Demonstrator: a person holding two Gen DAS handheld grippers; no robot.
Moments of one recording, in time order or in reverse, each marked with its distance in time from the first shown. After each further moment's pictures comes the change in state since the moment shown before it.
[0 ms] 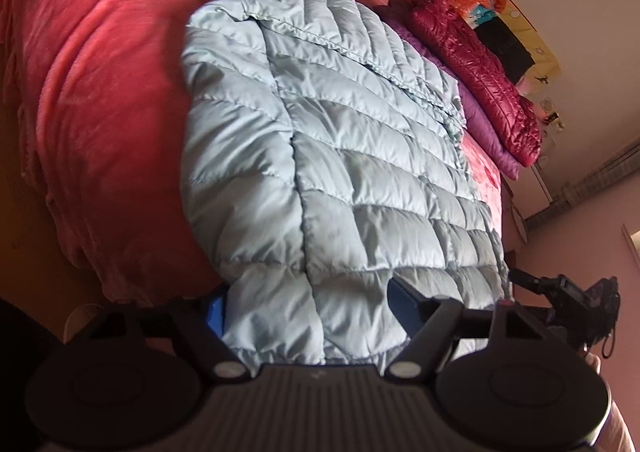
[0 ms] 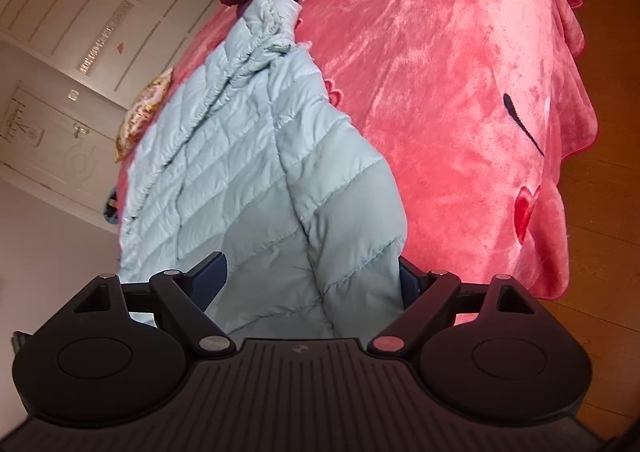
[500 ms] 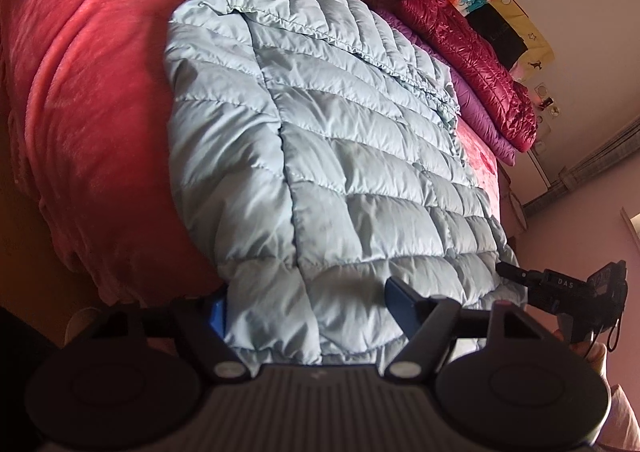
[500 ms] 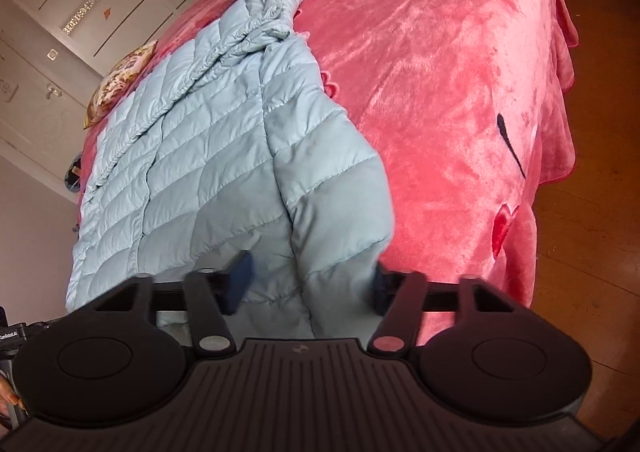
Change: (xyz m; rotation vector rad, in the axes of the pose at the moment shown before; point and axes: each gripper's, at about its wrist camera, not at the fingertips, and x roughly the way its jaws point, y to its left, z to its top) left arm 0.006 -0.004 -0.001 0.044 0.017 0.006; right arm 0.011 0.020 -0.007 -0.124 0.000 -0.108
